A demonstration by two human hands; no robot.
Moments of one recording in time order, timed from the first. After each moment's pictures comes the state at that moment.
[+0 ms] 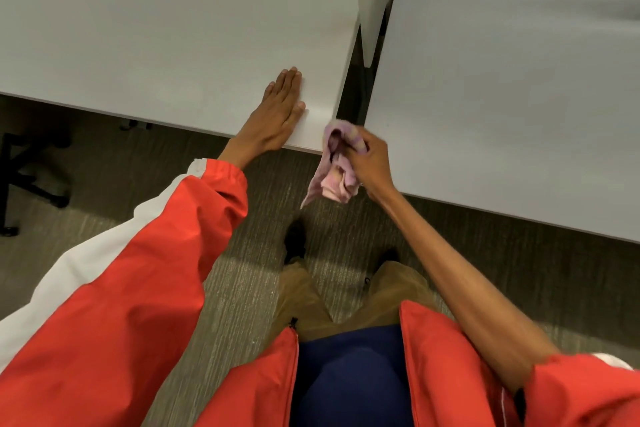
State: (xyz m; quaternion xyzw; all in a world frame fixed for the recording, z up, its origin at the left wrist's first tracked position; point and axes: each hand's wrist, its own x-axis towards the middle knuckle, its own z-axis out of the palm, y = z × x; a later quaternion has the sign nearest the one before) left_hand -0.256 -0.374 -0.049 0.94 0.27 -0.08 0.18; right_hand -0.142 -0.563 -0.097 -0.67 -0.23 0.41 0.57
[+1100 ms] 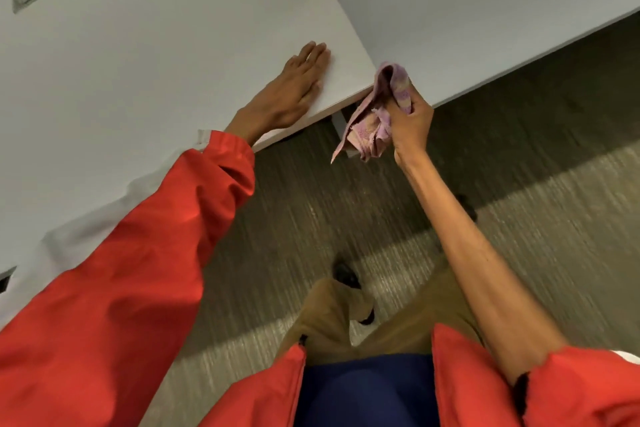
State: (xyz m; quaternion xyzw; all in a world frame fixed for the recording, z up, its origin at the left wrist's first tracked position) left_hand -0.281 -0.287 -0.045 0.97 -0.13 -0.13 0.13; right_hand -0.281 -0.512 -0.112 -0.66 0.12 0.08 0.73
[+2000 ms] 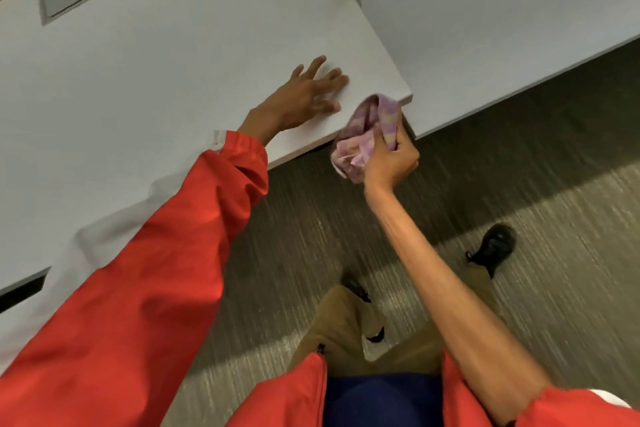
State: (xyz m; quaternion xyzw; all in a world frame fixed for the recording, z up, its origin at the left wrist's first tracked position) left_hand -0.277 -0.250 -0.032 0.97 -0.12 -0.18 0.14; right_hand -0.345 -0.425 -0.087 -0.66 0.28 -0.03 0.70
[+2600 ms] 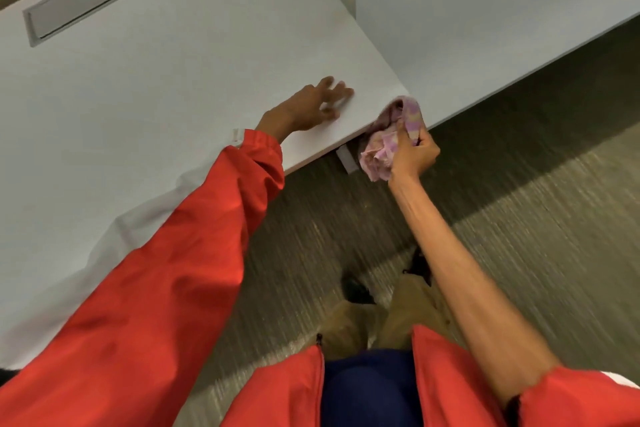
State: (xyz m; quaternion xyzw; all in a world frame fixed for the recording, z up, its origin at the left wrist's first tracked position) left_hand -0.267 -0.239 -0.030 0.94 -0.11 -0.25 0.20; right_hand -0.339 -0.437 -0.062 -0.63 0.35 -0.05 0.69
